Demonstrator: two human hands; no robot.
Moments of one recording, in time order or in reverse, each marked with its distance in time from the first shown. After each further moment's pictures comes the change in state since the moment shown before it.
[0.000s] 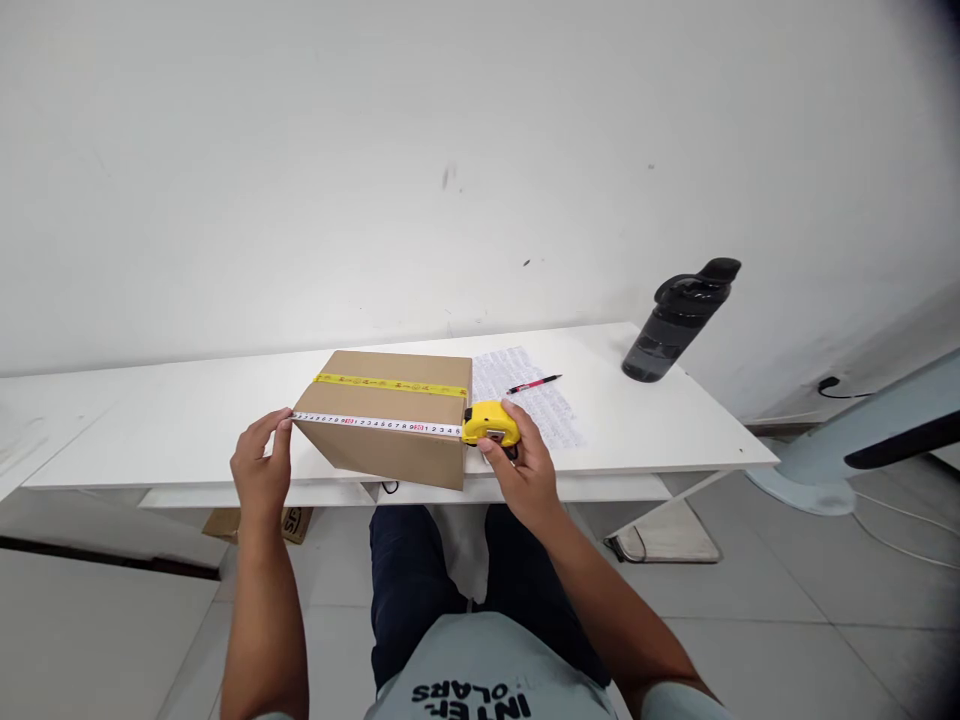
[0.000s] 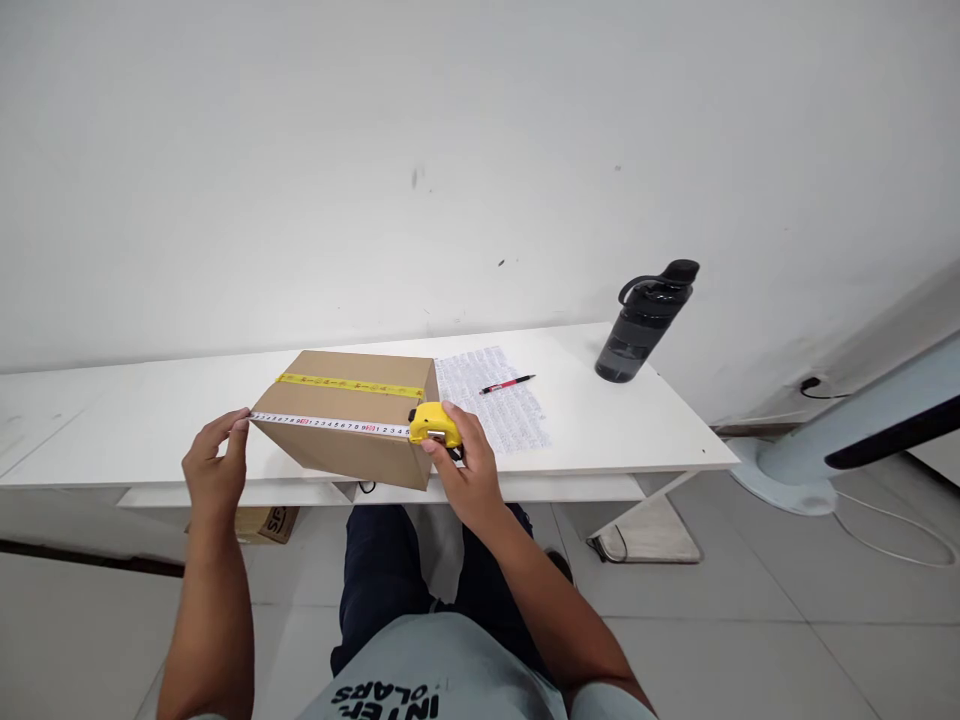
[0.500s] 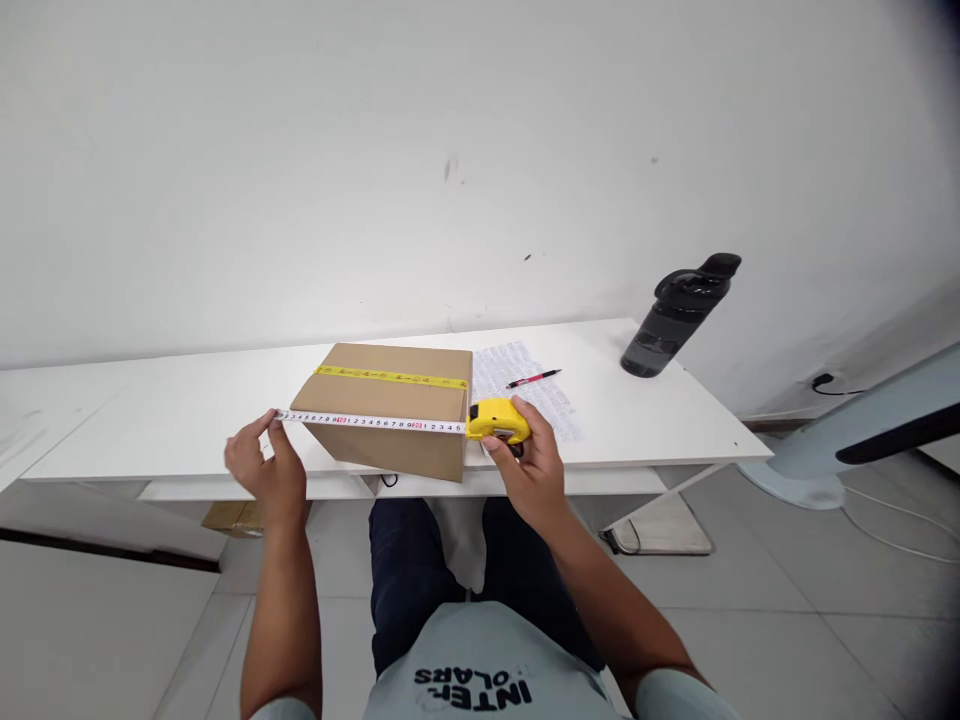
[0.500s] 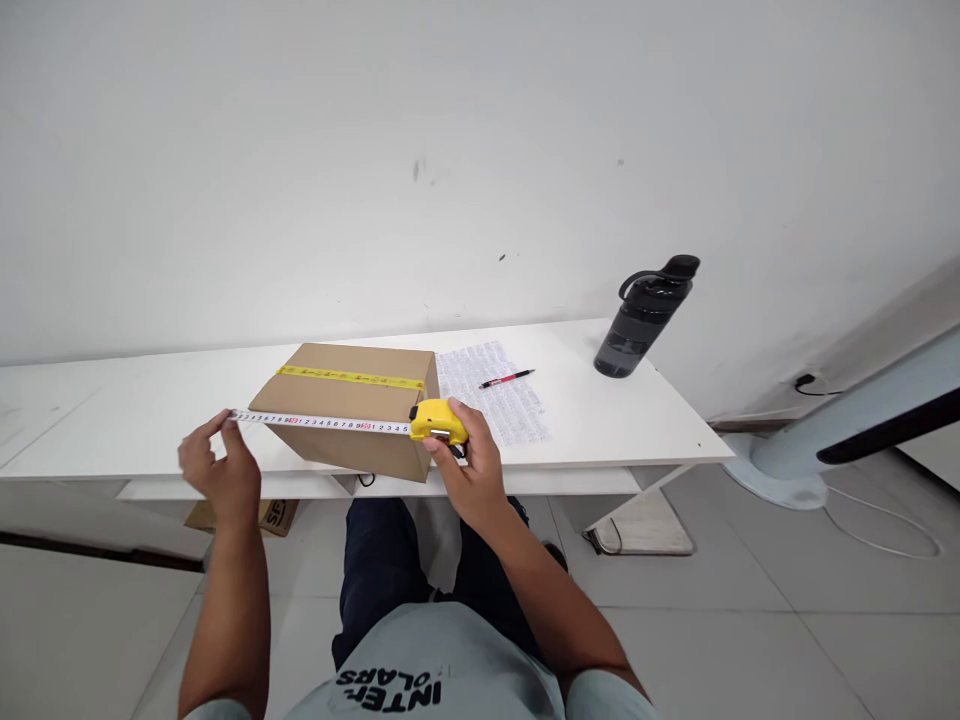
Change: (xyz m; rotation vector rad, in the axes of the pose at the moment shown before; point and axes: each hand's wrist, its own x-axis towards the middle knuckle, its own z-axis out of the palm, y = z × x) left_hand -0.014 0.020 0.009 0.123 0.290 -0.127; right_hand -0.004 -0.010 -0.006 0.038 0.042 -0.061
